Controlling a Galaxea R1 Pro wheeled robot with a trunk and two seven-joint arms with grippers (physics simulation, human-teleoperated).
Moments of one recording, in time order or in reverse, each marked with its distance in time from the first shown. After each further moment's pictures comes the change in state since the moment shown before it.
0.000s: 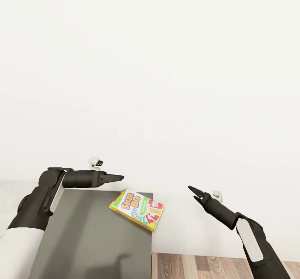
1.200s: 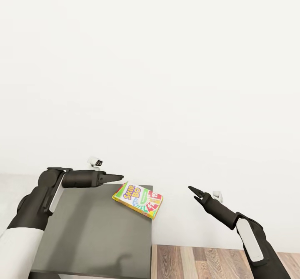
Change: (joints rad) left arm 0.000 0.003 0.003 0.000 0.003 0.000 0.000; right arm 0.000 -0.001 -0.001 -0.001 -0.002 0.005 -0.009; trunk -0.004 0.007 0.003
